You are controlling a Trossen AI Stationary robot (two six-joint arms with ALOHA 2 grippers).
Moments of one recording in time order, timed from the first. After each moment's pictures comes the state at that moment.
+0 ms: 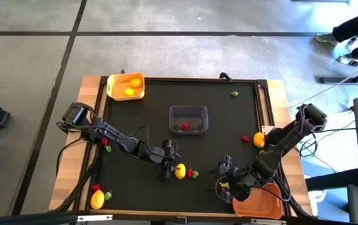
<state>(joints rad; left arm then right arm) -0.34 1.77 0.82 0.38 -0.22 -0.27 0.77 1.54 1.12 -0.45 0.49 0.78</state>
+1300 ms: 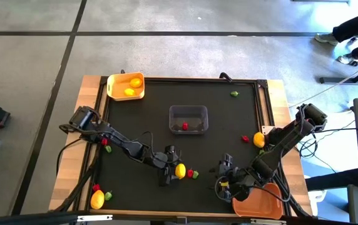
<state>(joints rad) -0.36 1.87 0.85 0.40 -0.15 -0.29 0.77 1.54 1.12 -0.47 0.51 0.78</state>
